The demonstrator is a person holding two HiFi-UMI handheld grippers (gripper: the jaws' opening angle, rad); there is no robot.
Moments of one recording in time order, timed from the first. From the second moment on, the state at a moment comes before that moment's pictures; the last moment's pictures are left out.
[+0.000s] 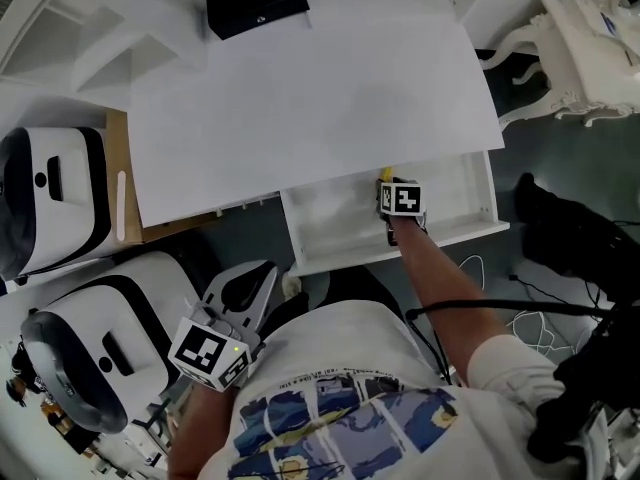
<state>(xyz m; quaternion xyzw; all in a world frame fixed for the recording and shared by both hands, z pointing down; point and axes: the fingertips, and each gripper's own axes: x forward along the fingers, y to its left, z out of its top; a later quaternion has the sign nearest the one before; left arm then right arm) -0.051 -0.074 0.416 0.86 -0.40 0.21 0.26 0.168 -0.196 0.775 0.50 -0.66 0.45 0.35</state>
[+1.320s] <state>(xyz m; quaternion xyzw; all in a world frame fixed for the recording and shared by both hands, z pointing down) -0.064 -0.058 0.410 0.87 -0.38 0.20 0.24 0.193 -0.190 0.755 0.55 -0.60 0.50 0.28</state>
